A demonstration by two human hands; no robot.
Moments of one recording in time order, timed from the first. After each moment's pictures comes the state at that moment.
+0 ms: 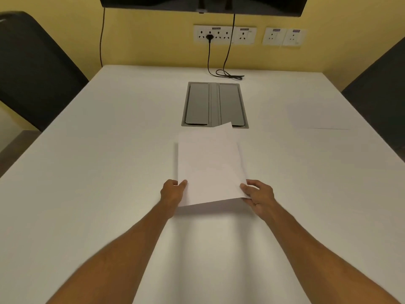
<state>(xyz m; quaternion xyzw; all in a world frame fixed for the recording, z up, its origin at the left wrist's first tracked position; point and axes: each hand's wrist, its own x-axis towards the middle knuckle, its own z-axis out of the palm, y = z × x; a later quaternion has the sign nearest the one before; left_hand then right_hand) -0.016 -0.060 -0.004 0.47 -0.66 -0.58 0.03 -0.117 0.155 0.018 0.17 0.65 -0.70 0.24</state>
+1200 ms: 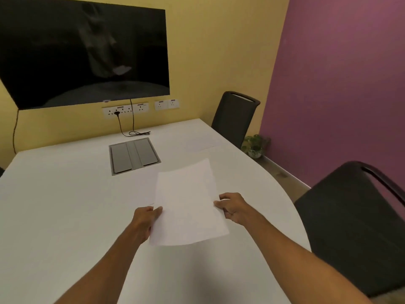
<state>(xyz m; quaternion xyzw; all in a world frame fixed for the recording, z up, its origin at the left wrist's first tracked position) 0.179 0.123 0.207 0.27 -0.68 -0.68 -0.06 0.144 0.379 0.224 0.17 0.69 -0.68 0.17</state>
